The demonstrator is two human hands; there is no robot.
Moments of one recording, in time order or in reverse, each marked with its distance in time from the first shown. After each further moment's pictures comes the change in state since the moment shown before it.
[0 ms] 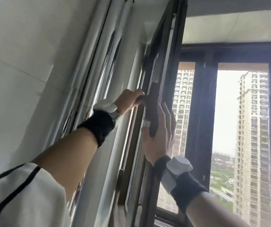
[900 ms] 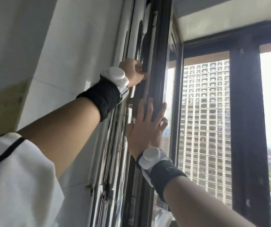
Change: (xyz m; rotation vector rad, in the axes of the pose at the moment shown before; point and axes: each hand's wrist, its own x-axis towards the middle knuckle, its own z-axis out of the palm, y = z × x) left_hand 0.005 0.099 -0.115 0.913 0.281 0.151; right_hand -0.013 -0.105 0.124 -0.569 -0.191 -0.091
